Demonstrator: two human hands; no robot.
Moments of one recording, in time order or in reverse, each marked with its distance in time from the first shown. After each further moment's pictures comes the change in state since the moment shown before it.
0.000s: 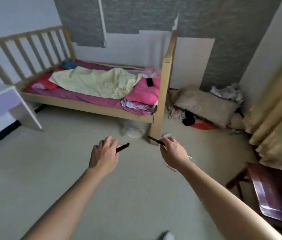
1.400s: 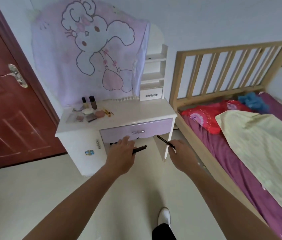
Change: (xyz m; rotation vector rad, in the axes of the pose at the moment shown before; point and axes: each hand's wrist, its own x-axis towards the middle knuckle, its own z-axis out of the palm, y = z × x) left_hand 0.373 -0.972 0.067 0.171 -0.051 -0.871; right_hand 0.751 -0.877 0.510 0.211 -0.451 -0.848
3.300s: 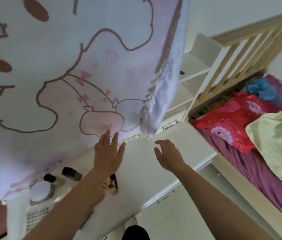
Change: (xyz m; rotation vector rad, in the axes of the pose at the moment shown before) left_hand 0.578 -0.361 0.158 -0.247 -0.170 -0.008; right_hand 0.594 -0.094 0.230 -0.091 -0.205 0.423
